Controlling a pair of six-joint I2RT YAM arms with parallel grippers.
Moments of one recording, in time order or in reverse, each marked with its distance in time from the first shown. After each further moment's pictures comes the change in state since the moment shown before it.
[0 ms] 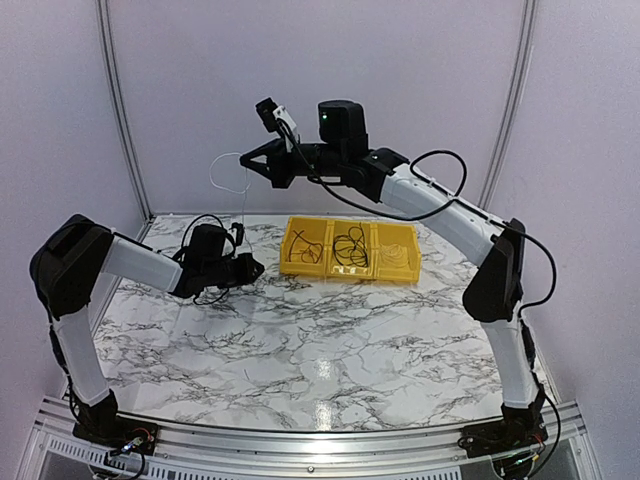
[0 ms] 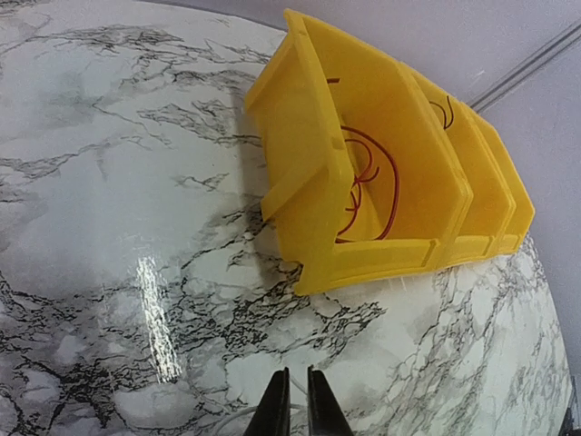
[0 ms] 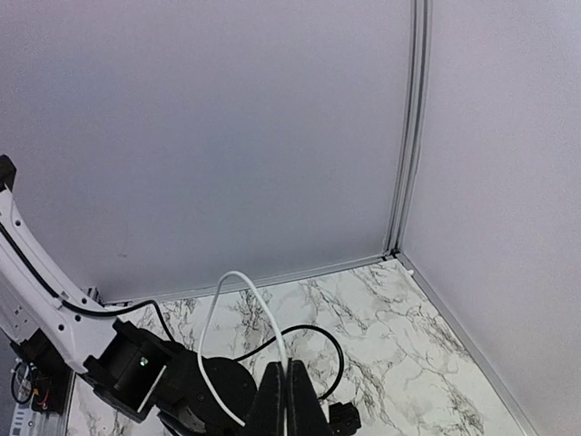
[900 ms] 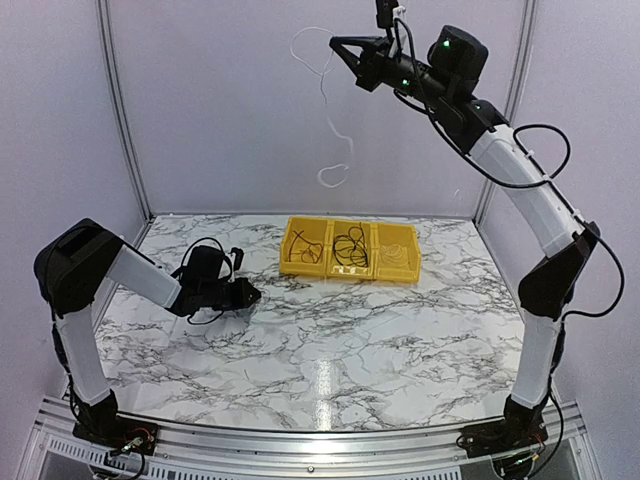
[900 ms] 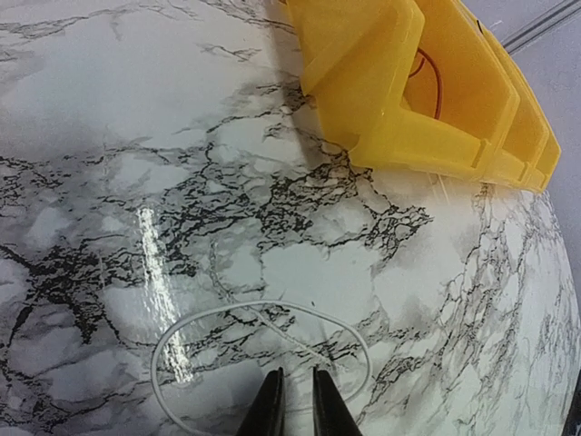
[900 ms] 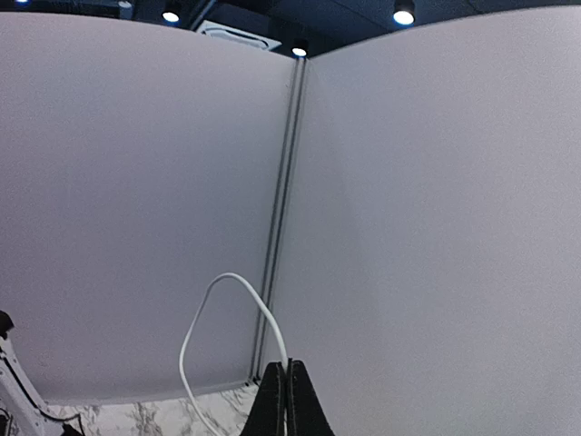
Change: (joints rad) left arm 0.000 0.040 -0.134 0.057 0.061 0.013; right arm -0.195 -0.301 0.005 0.182 0.062 0.040
